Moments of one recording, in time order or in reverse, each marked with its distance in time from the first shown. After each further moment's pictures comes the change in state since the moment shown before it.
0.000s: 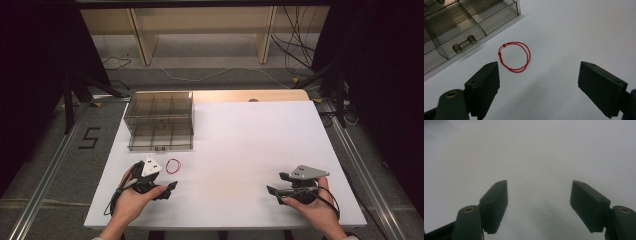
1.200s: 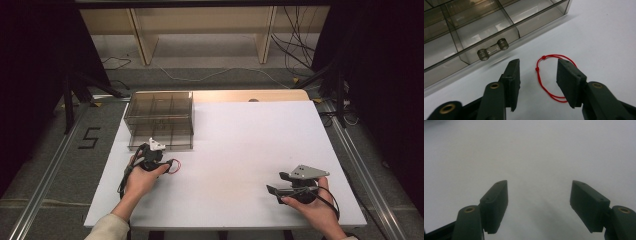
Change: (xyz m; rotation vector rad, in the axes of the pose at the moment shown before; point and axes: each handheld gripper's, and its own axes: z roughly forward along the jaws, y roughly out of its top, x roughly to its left) left arm 0.041 0.025 0.054 0.114 0.109 -0.136; right arm 0.000 0.001 0.000 0.000 -0.007 -0.002
